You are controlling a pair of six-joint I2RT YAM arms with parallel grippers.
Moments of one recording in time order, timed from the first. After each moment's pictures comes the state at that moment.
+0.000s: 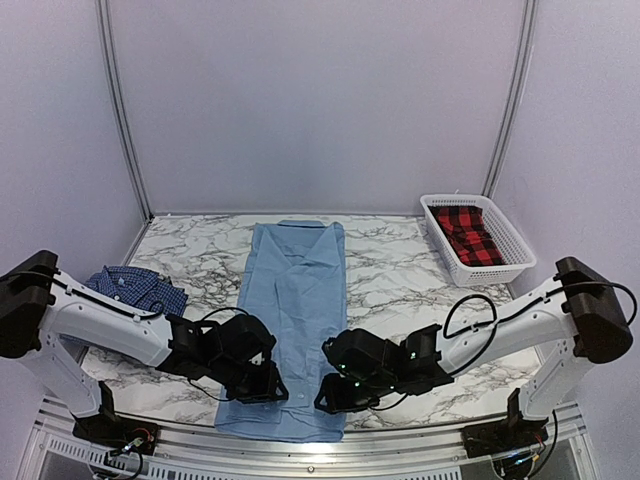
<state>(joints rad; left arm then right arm) -1.18 1.56 0.71 -0.15 0.15 -1.12 1.30 1.63 0.84 -0.18 -0.04 1.07</state>
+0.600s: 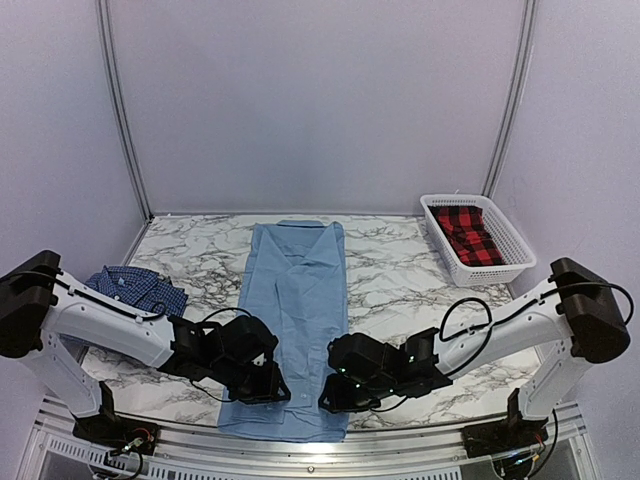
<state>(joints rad) -1.19 1.58 0.72 -0.13 0.14 -1.13 1.30 1.65 0.82 -0.16 0.01 1.12</state>
